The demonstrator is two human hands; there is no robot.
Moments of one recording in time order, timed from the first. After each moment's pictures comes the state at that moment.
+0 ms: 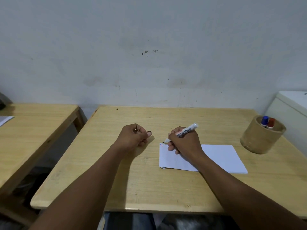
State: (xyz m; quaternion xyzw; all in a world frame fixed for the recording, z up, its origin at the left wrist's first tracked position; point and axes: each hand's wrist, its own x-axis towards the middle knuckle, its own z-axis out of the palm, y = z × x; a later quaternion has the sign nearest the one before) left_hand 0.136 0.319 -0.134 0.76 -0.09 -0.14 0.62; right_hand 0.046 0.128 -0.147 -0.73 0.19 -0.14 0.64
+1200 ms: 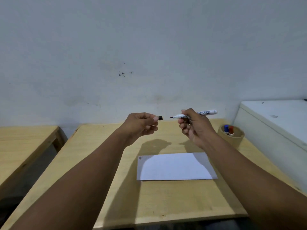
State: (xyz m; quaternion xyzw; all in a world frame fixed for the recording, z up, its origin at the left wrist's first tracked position) left_hand 0.123 0.233 -0.042 0.66 -0.21 -0.24 0.68; right_hand 0.012 0.048 -0.033 -0.52 0.20 -0.18 0.81
